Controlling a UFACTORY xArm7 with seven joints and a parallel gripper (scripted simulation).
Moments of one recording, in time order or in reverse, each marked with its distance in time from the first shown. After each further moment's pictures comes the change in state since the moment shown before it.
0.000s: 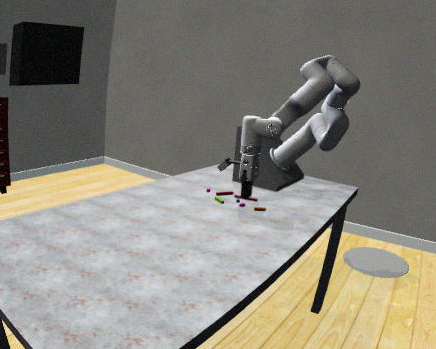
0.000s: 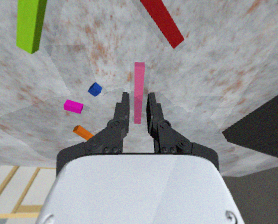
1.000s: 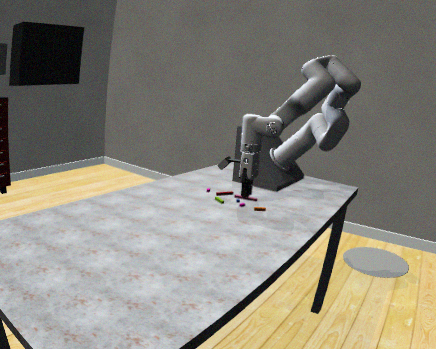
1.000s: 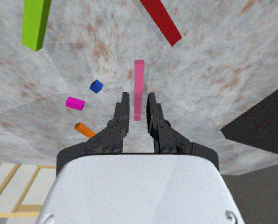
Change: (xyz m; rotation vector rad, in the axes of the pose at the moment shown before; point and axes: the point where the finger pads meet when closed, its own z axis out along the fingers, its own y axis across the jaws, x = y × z) arm 0.000 0.000 -0.006 0.000 0.000 0.000
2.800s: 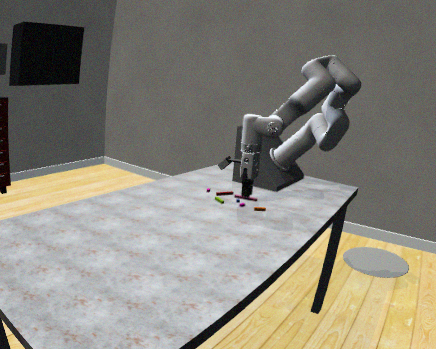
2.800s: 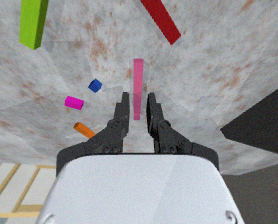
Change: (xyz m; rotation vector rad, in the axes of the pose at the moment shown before) arm -0.001 0.001 0.000 0.000 0.000 0.000
